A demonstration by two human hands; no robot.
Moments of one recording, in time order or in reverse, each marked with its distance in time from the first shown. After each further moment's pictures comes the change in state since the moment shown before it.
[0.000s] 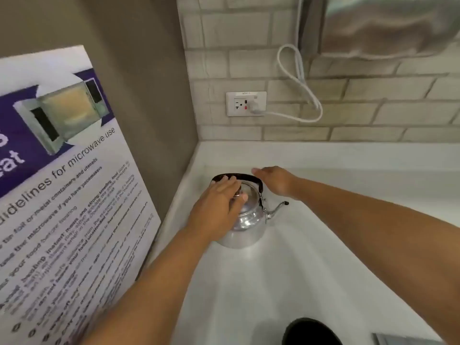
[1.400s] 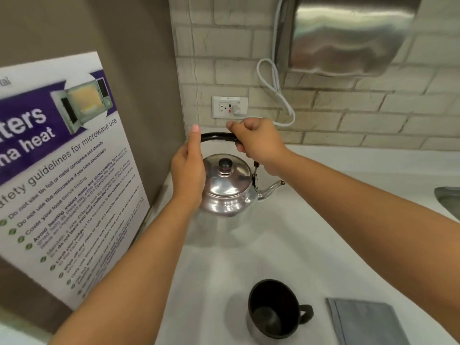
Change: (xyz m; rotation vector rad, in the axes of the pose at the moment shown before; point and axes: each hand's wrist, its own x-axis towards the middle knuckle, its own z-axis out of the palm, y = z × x) left_hand 0.000 0.078 -0.060 -0.915 0.632 -0.408; right_hand -0.107 -0.091 -0.043 0.411 0.379 -0.328
